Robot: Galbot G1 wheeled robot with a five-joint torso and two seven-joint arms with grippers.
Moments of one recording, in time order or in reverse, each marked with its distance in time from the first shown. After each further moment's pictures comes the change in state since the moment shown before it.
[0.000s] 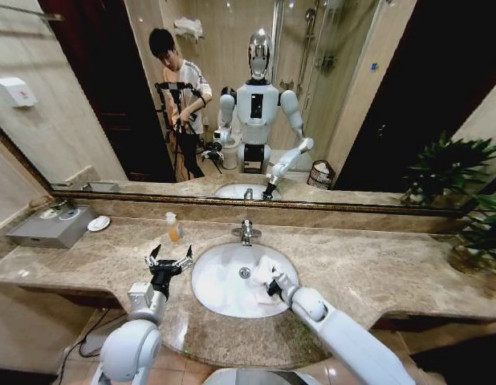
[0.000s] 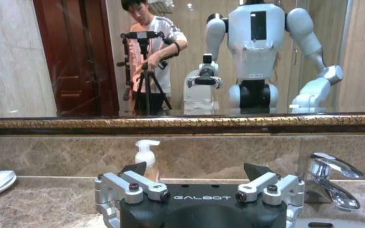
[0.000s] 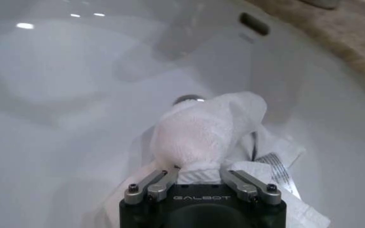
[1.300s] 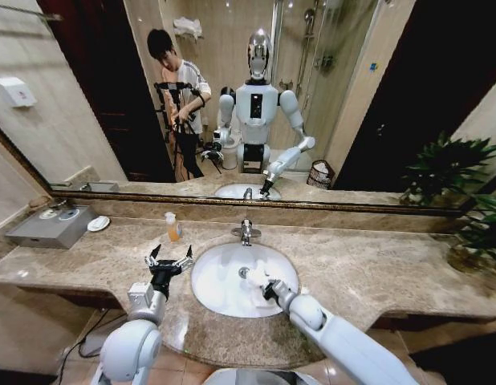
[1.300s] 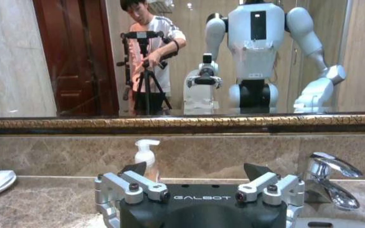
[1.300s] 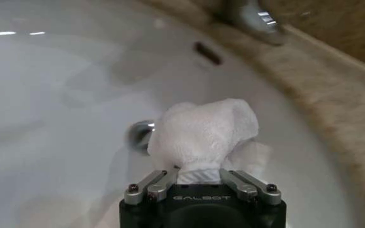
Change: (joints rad) left arm 0.000 0.000 0.000 0.000 0.000 0.000 0.000; right arm 0.127 0.030 -0.029 -0.100 0.018 0.077 0.102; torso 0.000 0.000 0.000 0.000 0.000
